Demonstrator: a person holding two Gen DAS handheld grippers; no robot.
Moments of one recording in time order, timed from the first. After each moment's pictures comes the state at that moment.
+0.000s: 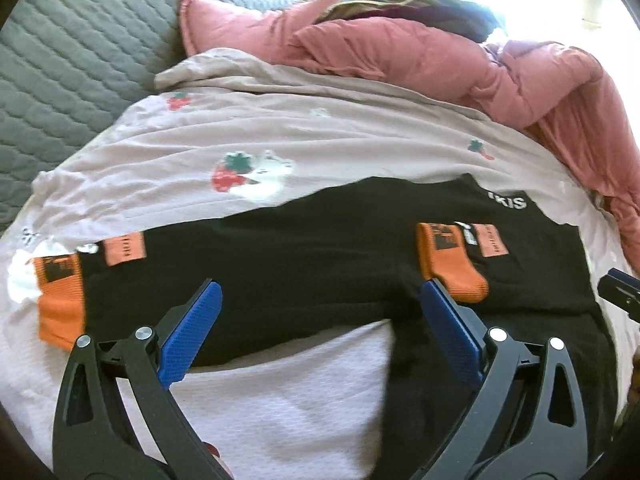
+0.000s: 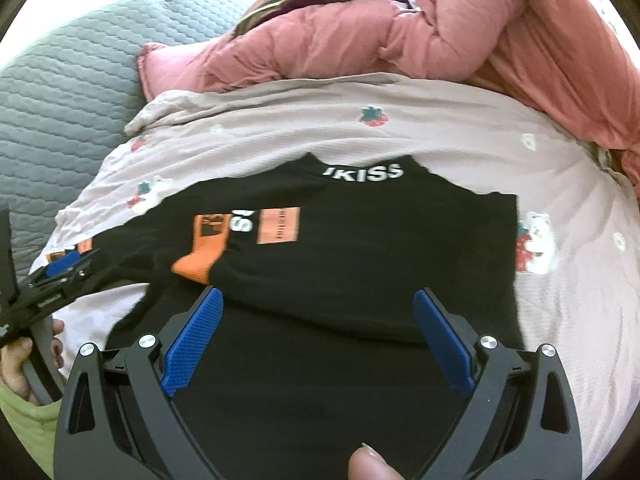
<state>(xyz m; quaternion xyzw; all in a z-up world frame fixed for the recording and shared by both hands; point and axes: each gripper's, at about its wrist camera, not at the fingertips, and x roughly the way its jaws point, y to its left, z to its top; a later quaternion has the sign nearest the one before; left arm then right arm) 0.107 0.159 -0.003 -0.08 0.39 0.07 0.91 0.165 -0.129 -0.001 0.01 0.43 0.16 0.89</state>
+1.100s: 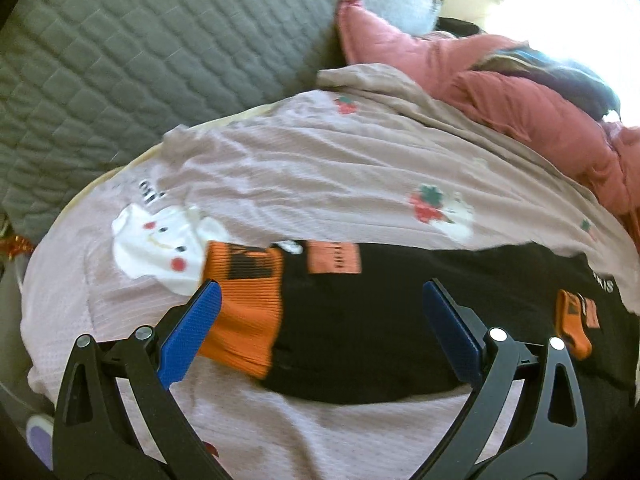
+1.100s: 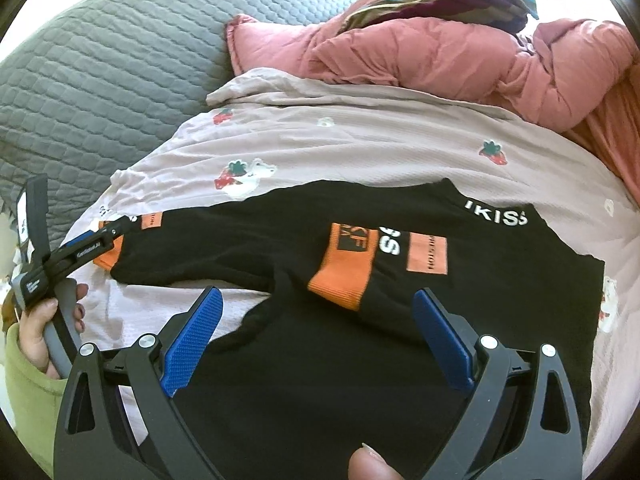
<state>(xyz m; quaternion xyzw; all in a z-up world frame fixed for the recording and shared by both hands) 0.061 0.293 -0.005 -0.15 0.35 0.26 0.89 0.153 -0.007 0.014 -0.05 0.41 0.26 0.87</state>
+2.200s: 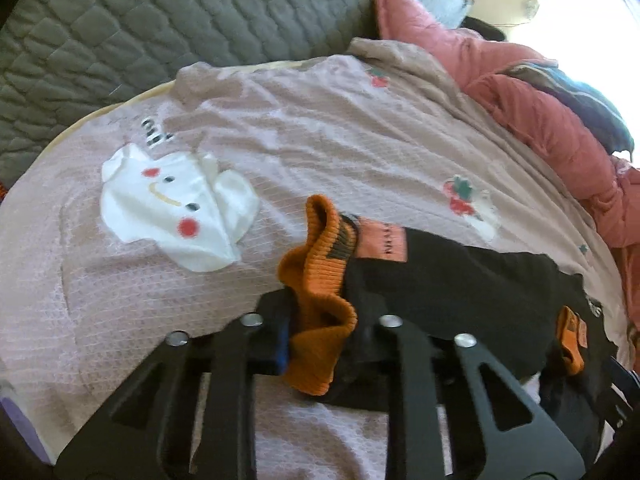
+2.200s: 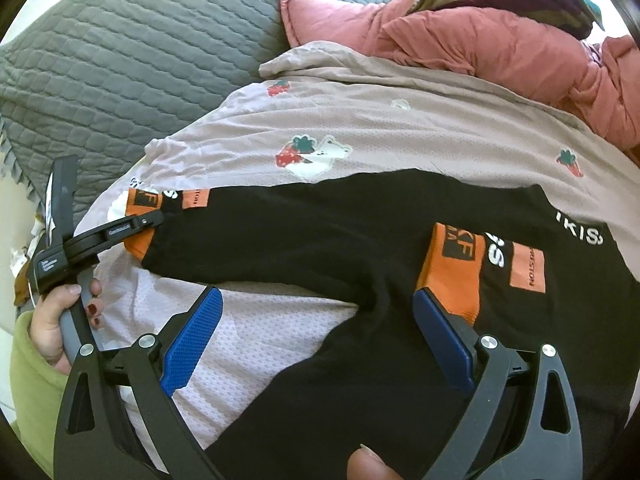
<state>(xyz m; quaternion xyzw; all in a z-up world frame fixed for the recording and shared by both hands) 0.054 0.328 -0.032 -0.24 0.37 0.22 0.87 0.155 0.065 -0.012 -0.06 0.43 0.33 0.84</state>
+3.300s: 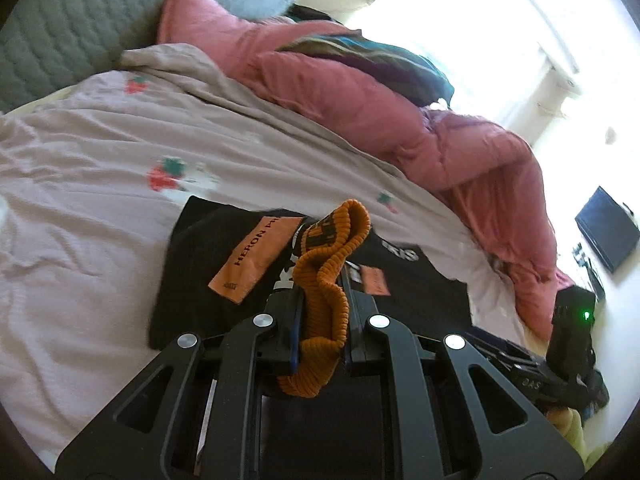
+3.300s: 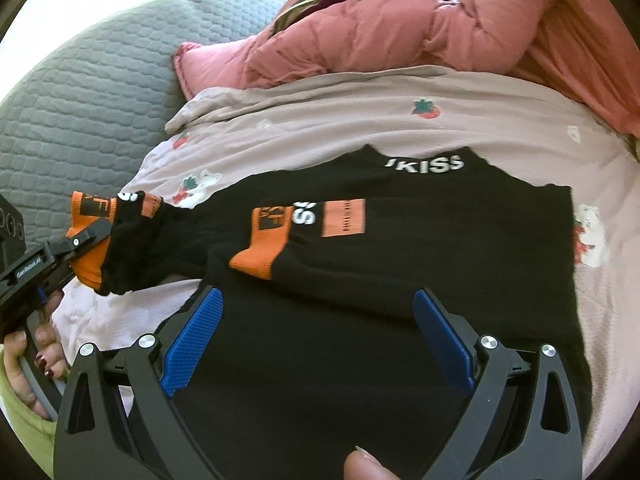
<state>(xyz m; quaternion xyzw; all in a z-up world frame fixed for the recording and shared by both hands) 0.086 0.155 0.028 -0.25 0.32 -0.07 0.91 0.156 -0.111 -0.005 0.05 0.42 0.22 0.88</state>
